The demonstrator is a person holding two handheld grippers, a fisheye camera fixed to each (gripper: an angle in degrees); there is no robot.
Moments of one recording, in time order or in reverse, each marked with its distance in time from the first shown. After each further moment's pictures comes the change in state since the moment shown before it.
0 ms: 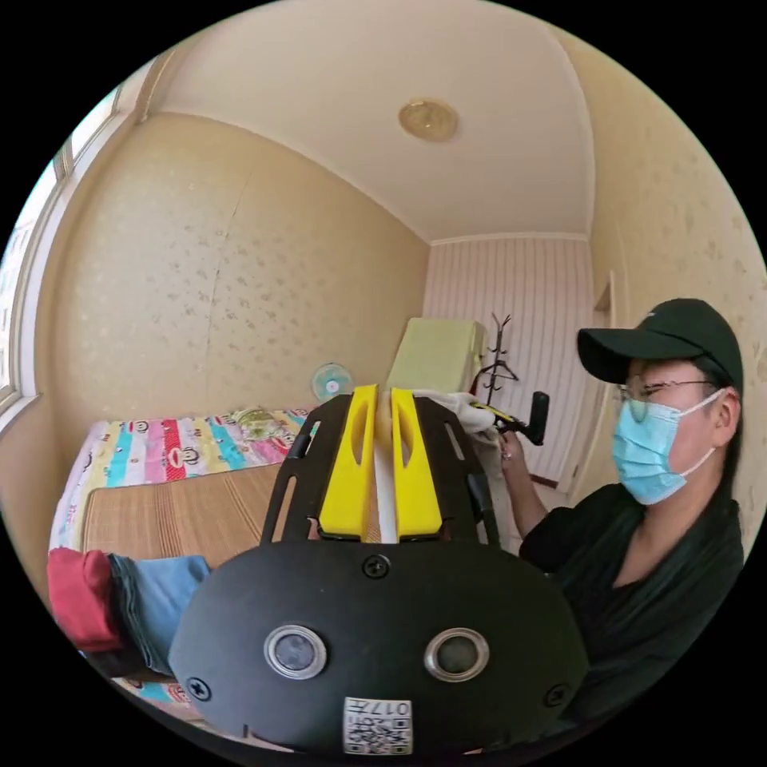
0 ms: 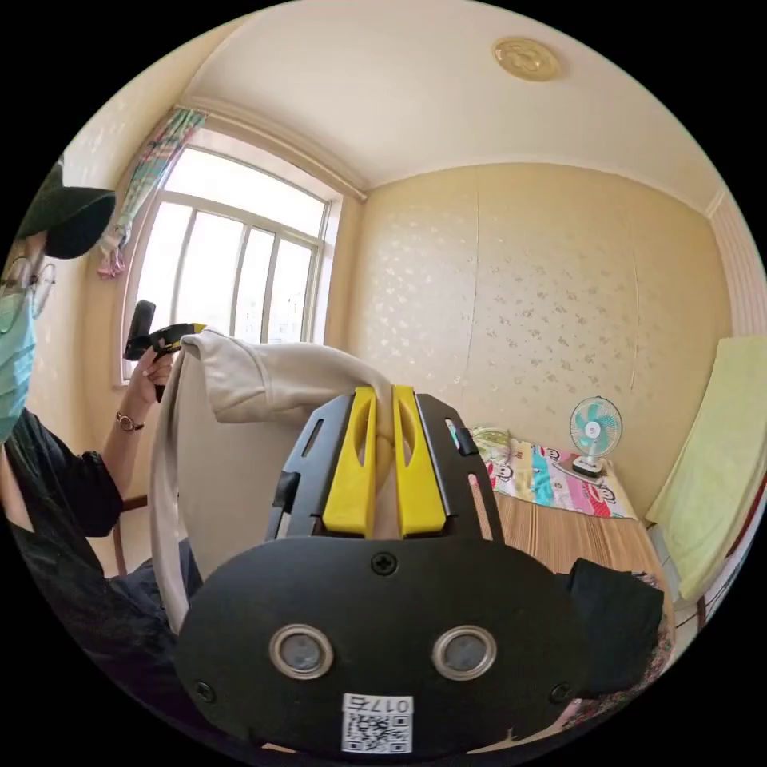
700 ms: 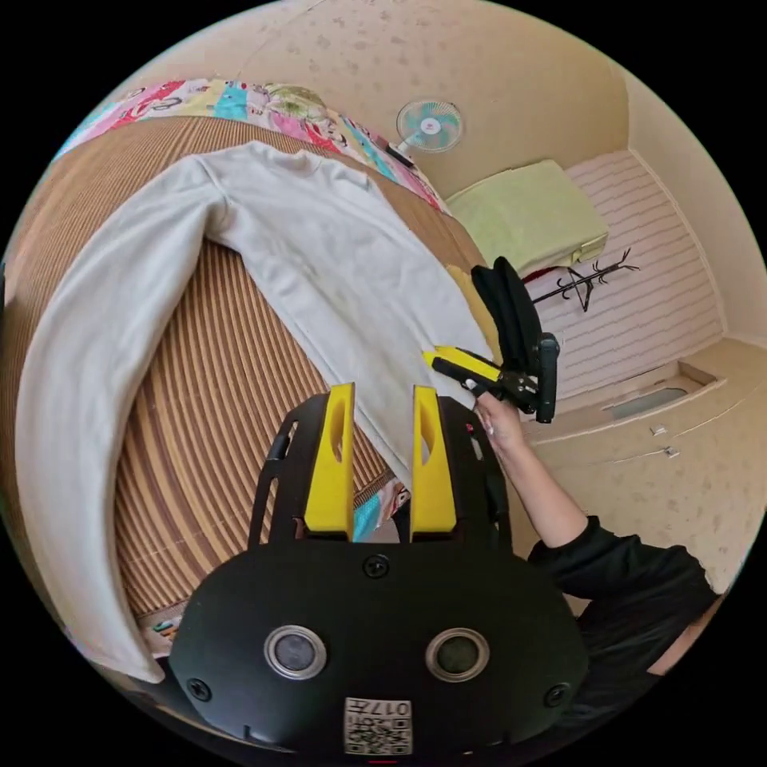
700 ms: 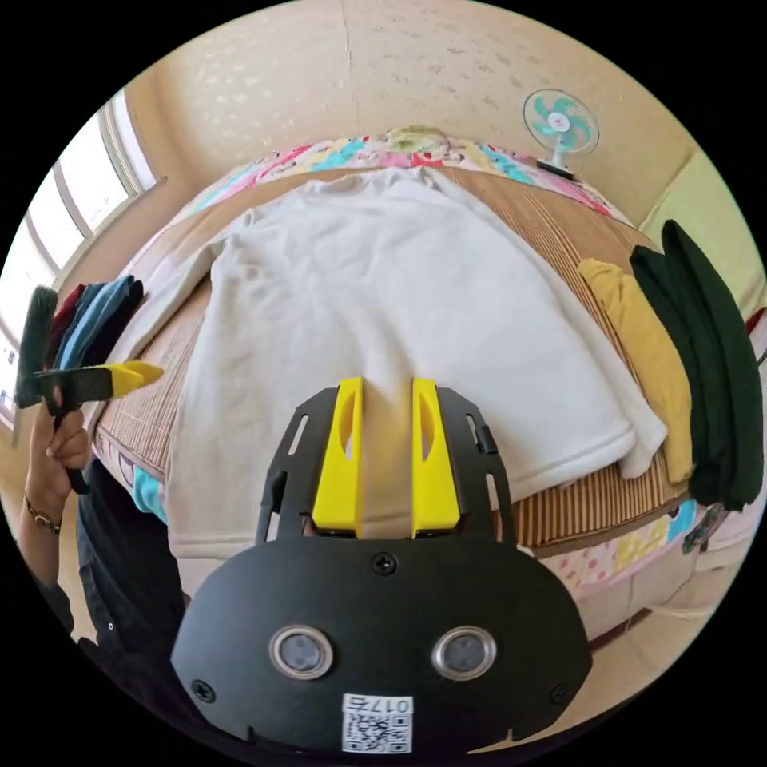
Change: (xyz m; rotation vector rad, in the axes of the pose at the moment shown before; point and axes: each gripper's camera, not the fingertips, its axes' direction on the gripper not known) left arm -0.149 0.308 0.454 -0.847 0.179 -0.561; right arm 0.033 0.293 0.234 -0.765 0.175 0.454
